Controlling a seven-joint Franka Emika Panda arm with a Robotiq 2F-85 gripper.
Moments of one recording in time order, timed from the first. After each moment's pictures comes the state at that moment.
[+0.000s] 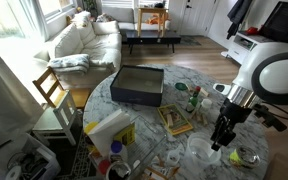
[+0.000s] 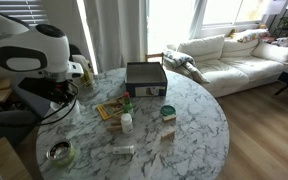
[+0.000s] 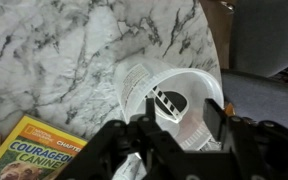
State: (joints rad) arm 0.03 -0.28 -0.02 -2.69 0.49 2.31 -0.75
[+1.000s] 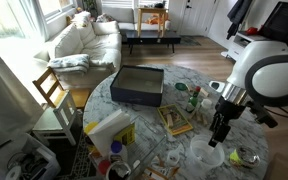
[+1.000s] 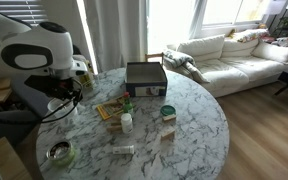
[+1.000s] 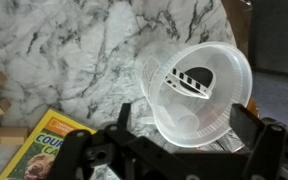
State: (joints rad) arm 0.04 -0.23 -0.03 -2.65 0.40 2.34 -0.65
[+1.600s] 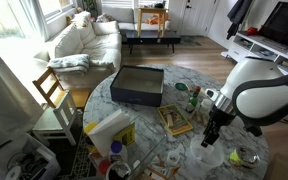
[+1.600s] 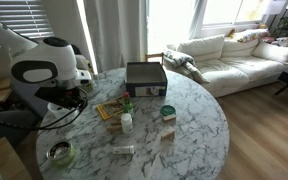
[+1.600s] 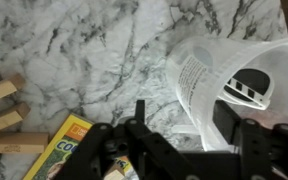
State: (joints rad) arm 0.06 -0.10 -0.02 -2.68 0.39 2.57 -0.65
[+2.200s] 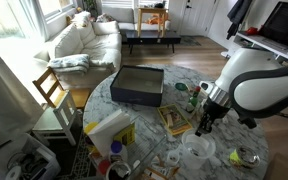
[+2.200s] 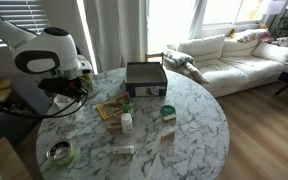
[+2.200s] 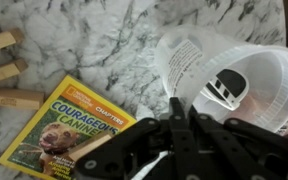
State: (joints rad) arm 0.07 -0.11 -0.01 -2.61 0.36 2.54 -0.65
